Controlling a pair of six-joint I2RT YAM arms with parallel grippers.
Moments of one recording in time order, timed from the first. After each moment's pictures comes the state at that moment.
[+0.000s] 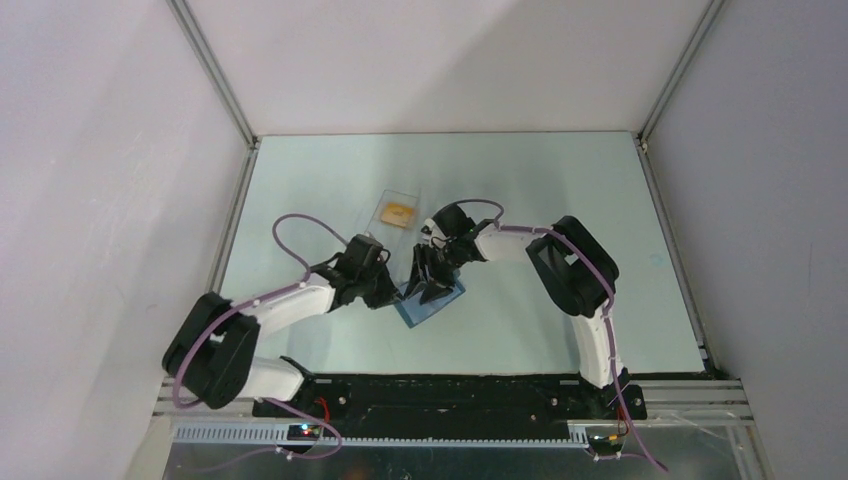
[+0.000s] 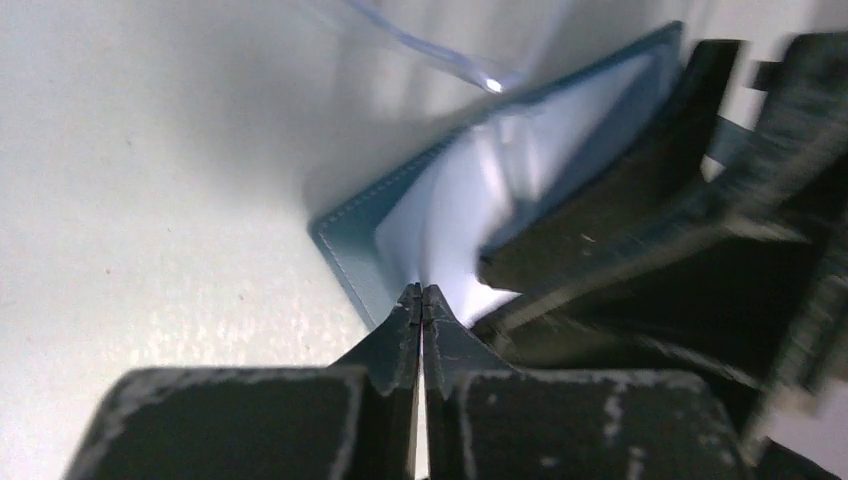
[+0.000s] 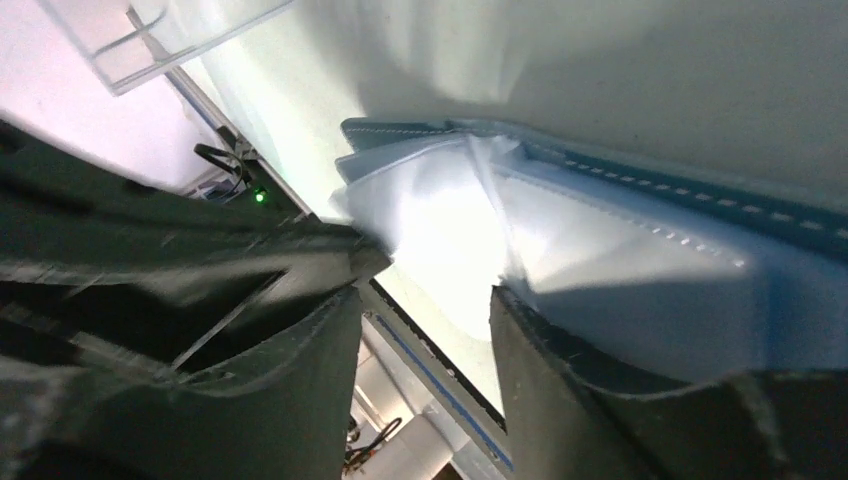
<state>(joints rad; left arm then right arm) -0.58 1.31 0.60 -0.24 0.10 -0.96 0.72 2.08 1.29 -0.29 -0.74 0.77</state>
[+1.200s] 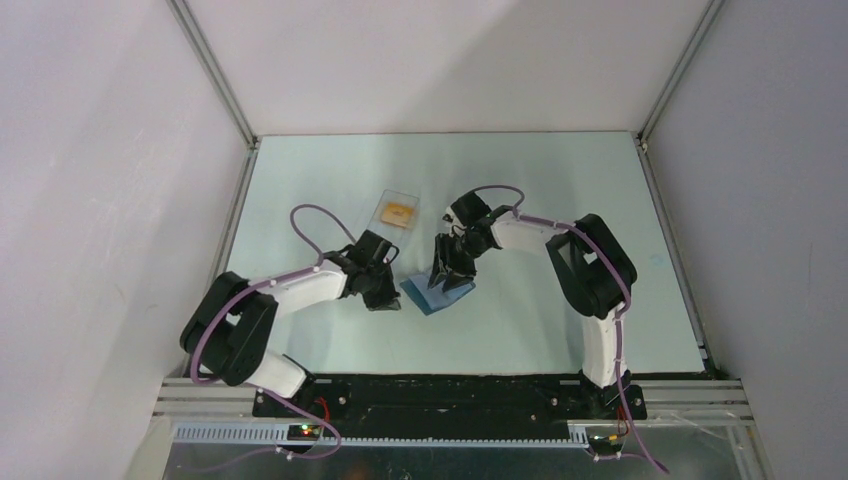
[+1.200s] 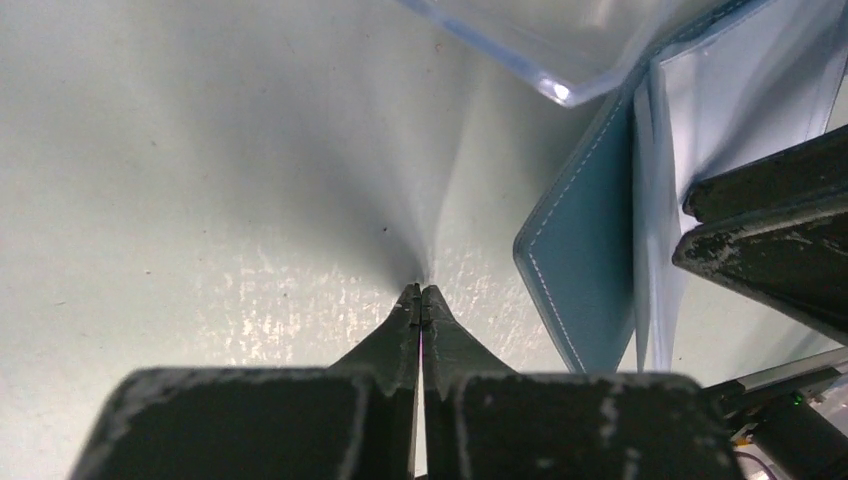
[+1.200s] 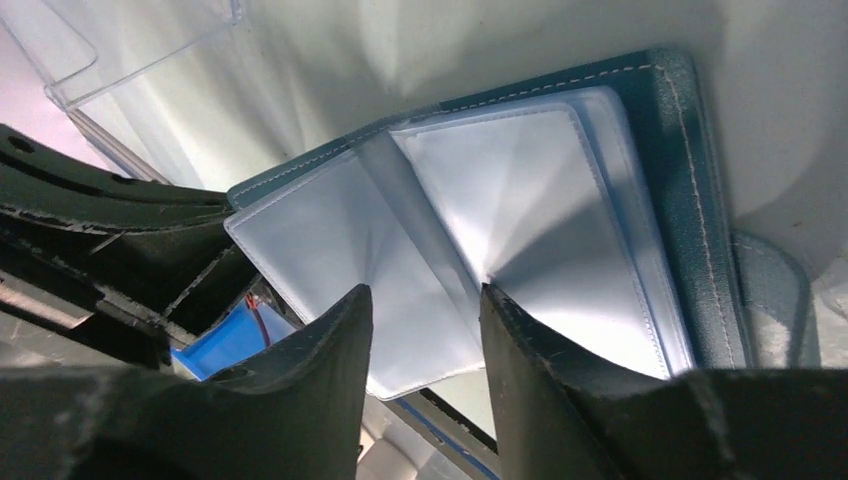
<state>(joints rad) -0.57 1.48 0.71 -0.38 0.11 -0.85 0.63 2.00 1.30 -0.48 -0.58 0.64</state>
